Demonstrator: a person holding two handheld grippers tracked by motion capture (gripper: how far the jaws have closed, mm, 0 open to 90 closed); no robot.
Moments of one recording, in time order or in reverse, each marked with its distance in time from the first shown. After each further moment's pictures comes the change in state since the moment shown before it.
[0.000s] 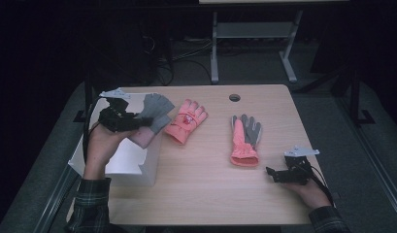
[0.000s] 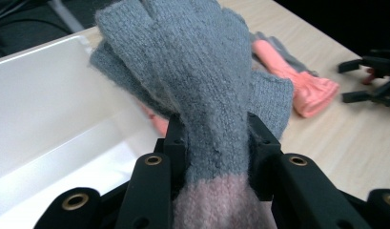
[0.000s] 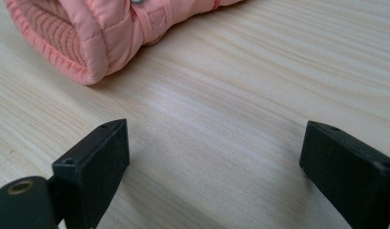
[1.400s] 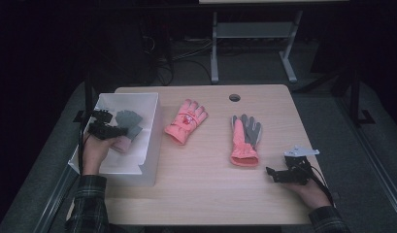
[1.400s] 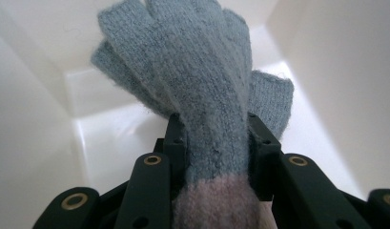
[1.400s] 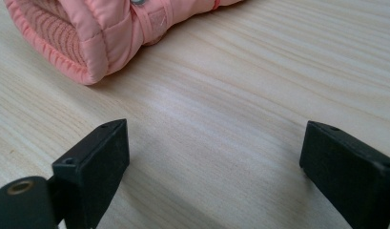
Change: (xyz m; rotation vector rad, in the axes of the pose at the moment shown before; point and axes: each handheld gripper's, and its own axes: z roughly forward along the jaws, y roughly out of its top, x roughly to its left) left arm 0.106 -0.081 0.046 0.175 0.298 -0.210; right arm 0.000 0.000 0.000 0.000 0.000 0.000
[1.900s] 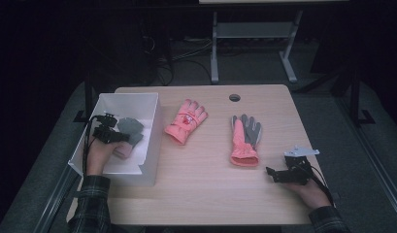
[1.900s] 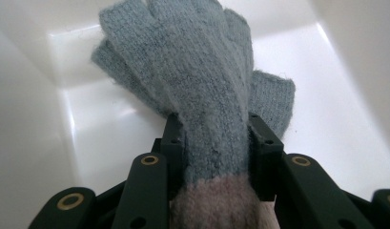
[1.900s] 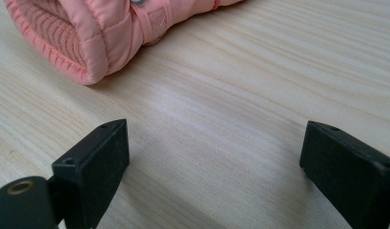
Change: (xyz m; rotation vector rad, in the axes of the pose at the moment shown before) left arm 0.001 -0.009 0.024 0.102 0.024 -0.004; right arm 0.000 0.000 0.000 0.000 0.000 0.001
